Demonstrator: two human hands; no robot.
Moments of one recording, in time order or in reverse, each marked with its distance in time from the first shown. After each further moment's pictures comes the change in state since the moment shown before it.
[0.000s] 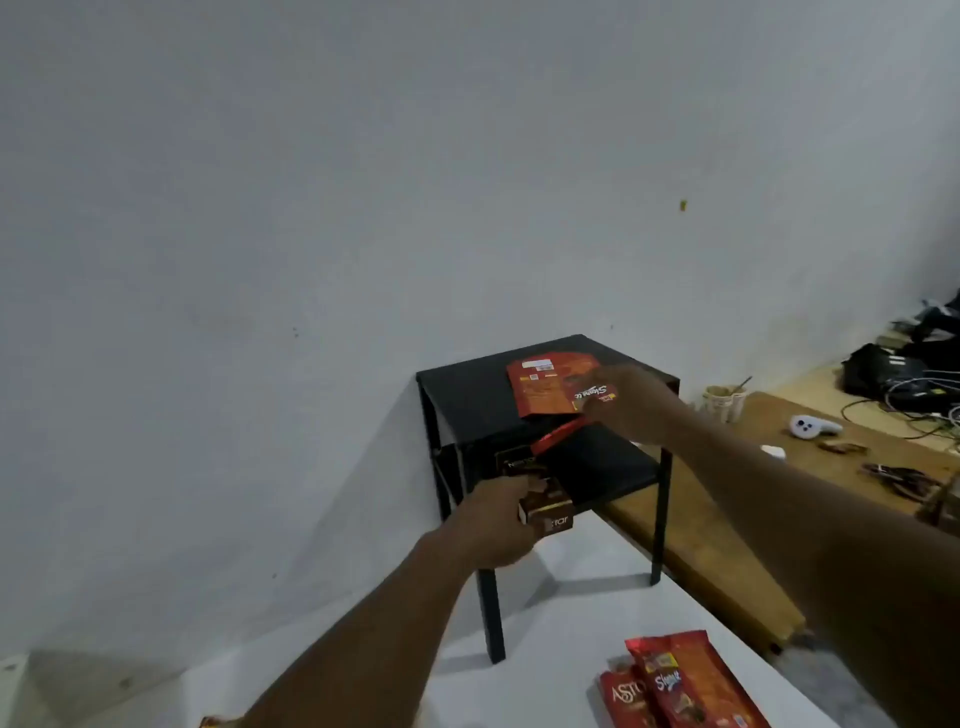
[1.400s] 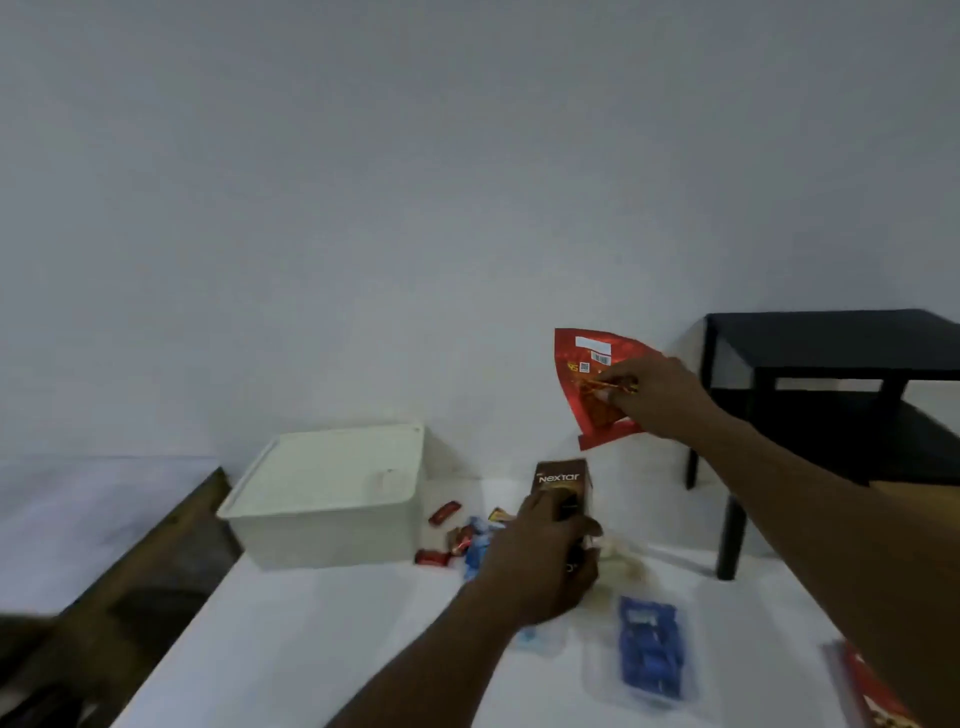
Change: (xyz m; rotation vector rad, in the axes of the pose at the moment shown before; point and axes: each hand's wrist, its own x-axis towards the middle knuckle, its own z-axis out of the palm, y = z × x) left_hand -0.365 -0.084 0.016 0.410 0.517 -0.135; right_hand -0.174 -0.274 0.125 0.096 -0.233 -0.422
